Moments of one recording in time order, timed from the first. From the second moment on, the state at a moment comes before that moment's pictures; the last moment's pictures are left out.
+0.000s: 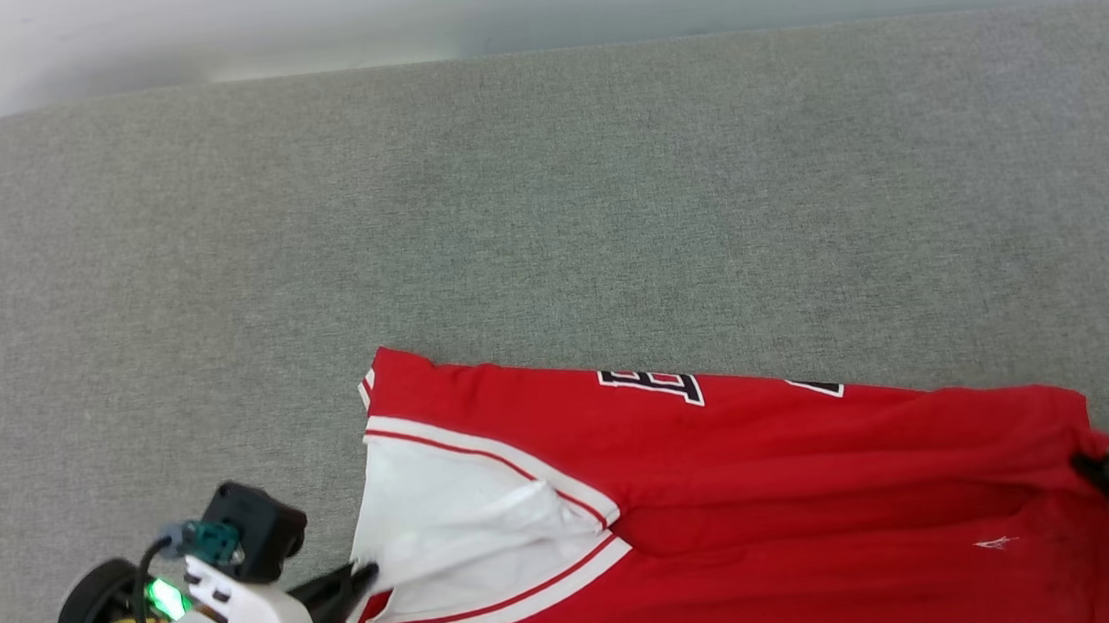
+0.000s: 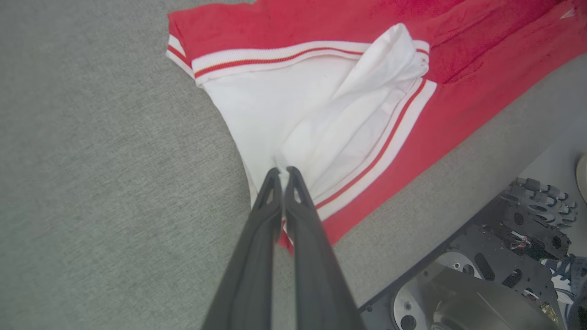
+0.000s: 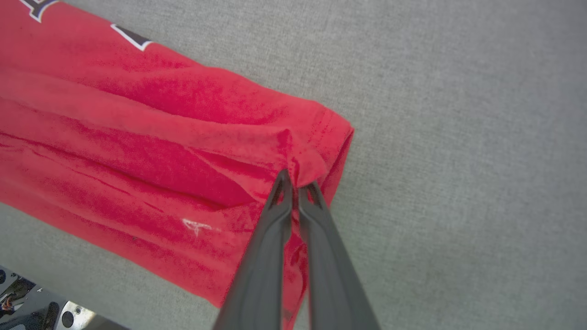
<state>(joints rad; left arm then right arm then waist) -0.22 0.91 -0.67 -0.32 -0.84 0.07 0.42 -0.03 -0.64 0.08 -0.10 0.62 0.13 0.64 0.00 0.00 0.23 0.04</state>
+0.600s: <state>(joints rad) -0.18 0.80 -0.76 -0.15 -0.82 0.01 0.35 0.02 -0.76 0.27 -0.04 0.65 0.13 0.50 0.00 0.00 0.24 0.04</state>
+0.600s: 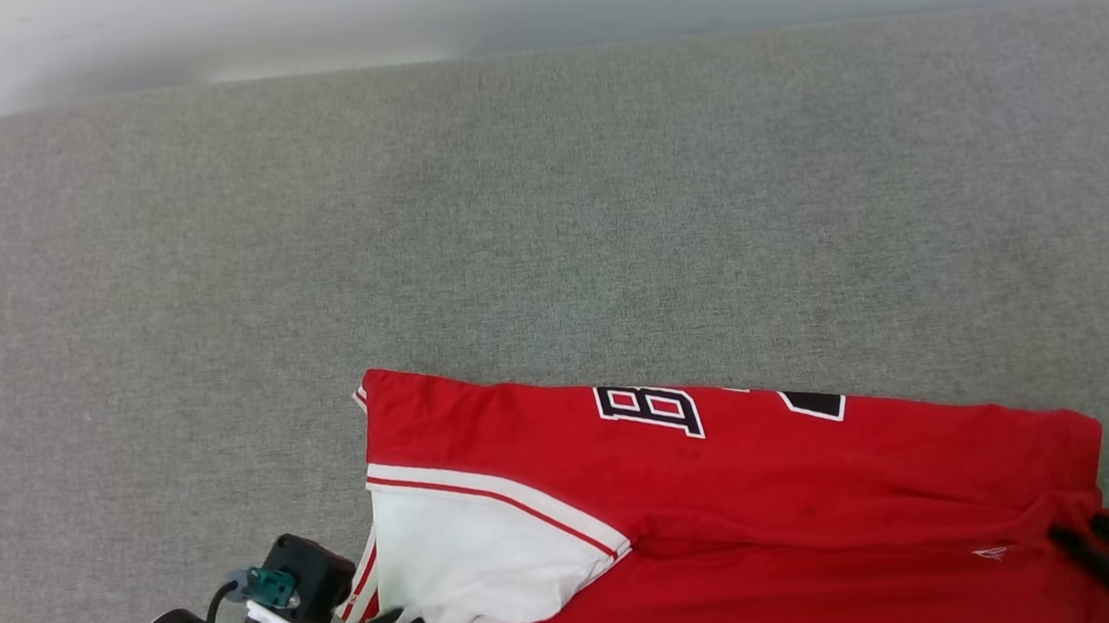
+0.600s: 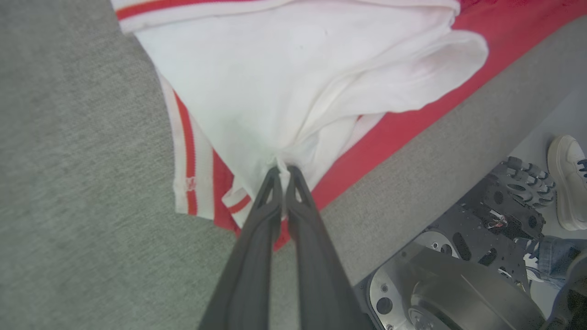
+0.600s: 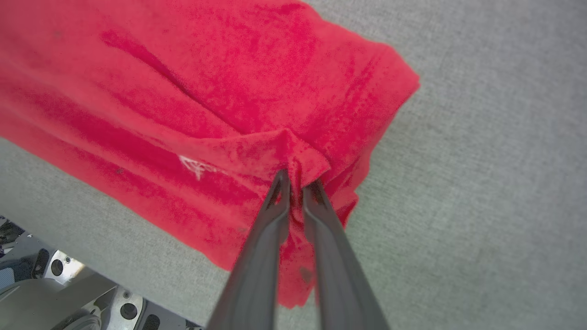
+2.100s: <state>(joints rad) -0.04 0.26 -0.01 -0.15 -0.26 -0.05 -0.26 0.03 -0.13 -0.36 0.11 0.50 0.13 0.75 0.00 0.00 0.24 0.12</state>
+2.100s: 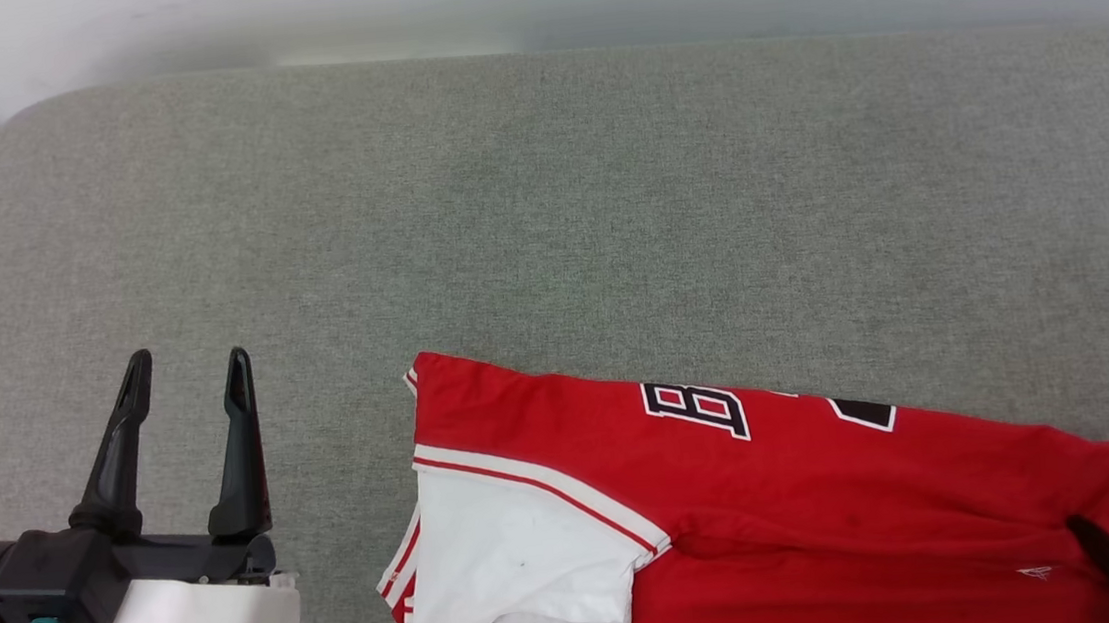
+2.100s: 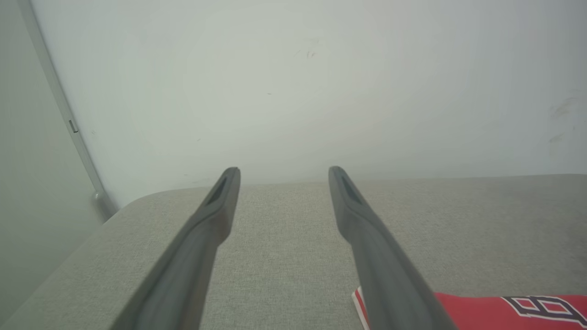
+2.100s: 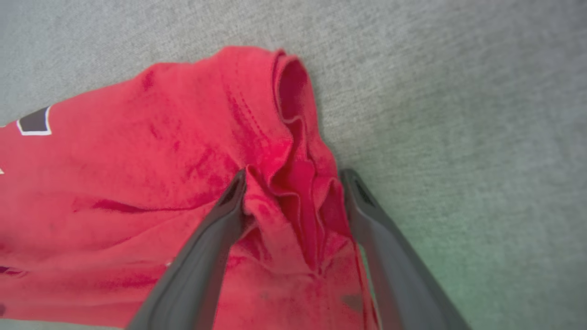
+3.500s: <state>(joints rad) -0.03 0.18 0.06 -0.11 -0.21 -0.13 -0.26 -0.05 -0.22 -0.44 0.14 0.46 0.13 0.63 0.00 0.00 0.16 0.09</state>
